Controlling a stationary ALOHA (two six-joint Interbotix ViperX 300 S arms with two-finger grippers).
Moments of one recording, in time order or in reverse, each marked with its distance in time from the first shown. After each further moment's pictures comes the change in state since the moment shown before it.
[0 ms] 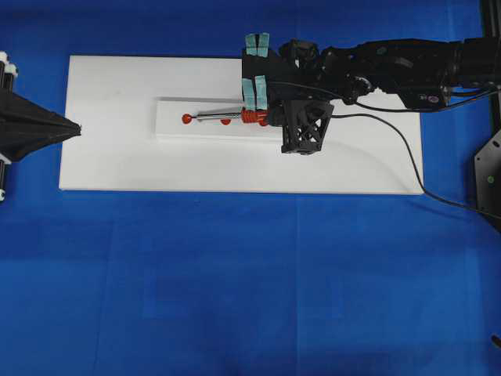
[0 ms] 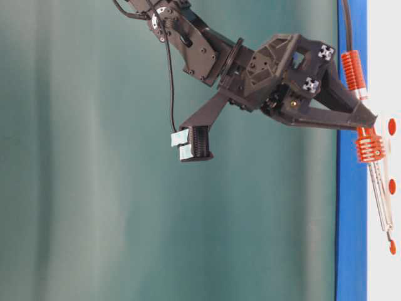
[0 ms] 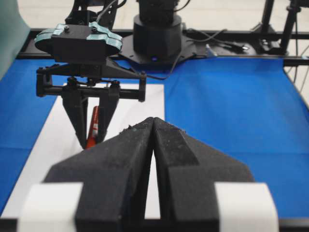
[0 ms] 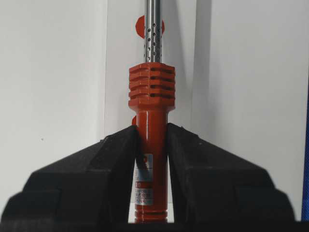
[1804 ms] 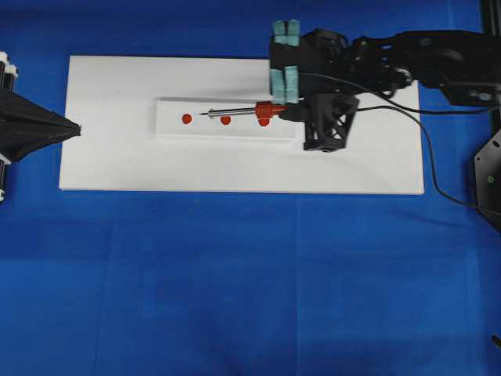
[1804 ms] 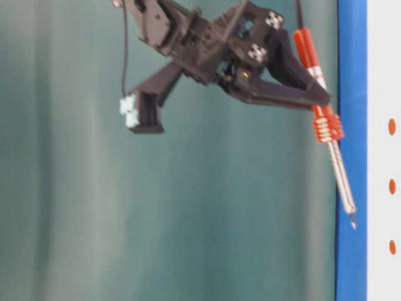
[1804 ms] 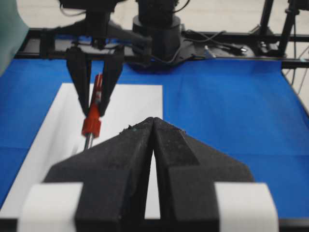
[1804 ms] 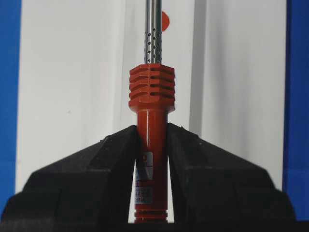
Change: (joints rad) left arm -0.002 0.000 0.000 -0.002 -0.005 -0.014; right arm 0.002 -0.143 0.043 0.000 0.052 0.000
